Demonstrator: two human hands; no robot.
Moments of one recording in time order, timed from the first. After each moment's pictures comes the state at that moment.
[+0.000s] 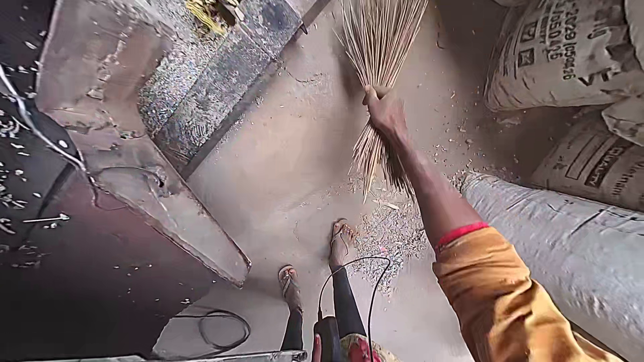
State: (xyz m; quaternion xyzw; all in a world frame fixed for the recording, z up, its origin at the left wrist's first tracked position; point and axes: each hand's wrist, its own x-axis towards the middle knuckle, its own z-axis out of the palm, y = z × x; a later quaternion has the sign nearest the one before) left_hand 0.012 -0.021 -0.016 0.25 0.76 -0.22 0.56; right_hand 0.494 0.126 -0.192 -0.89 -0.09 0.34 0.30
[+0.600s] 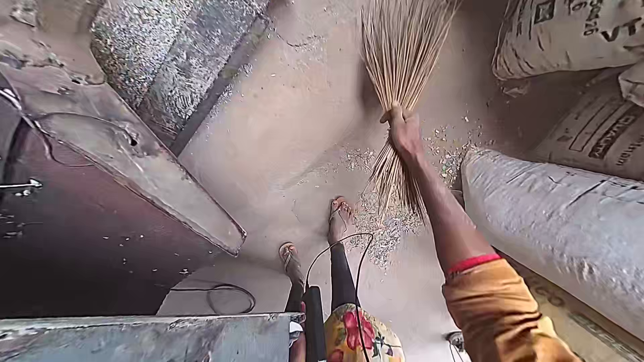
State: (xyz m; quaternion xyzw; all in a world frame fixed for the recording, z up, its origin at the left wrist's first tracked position) left_hand -0.034 -0.012 -0.025 0.22 0.76 -0.26 0.55; right_hand 0.431 0.023 -0.191 -0.88 0.00 0.37 0.30
